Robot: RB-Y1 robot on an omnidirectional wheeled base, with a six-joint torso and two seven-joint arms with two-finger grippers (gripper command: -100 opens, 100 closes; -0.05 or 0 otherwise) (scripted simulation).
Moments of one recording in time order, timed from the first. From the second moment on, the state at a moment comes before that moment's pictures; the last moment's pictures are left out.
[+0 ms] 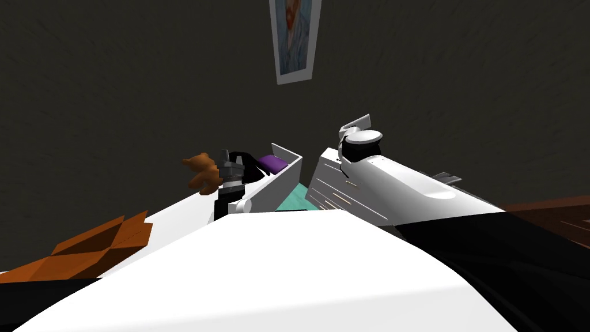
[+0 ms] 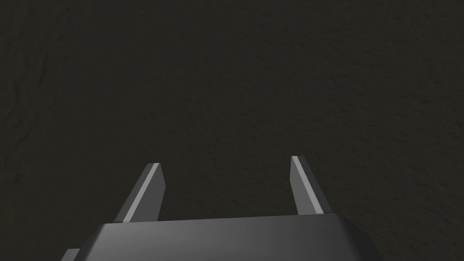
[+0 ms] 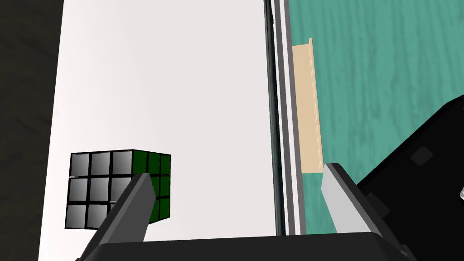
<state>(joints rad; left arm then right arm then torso) 0.45 -0.01 0.04 -2.21 0.05 -0.41 0.01 -1.50 -0.31 -1.51 -0.70 -1.24 -1.59 -0.06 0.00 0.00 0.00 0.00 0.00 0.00</state>
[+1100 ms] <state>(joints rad) 0.45 -0.01 0.04 -2.21 0.05 -0.41 0.01 -1.51 -0.29 -1.64 -0.64 -1.26 -1.71 -0.10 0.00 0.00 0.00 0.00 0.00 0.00</state>
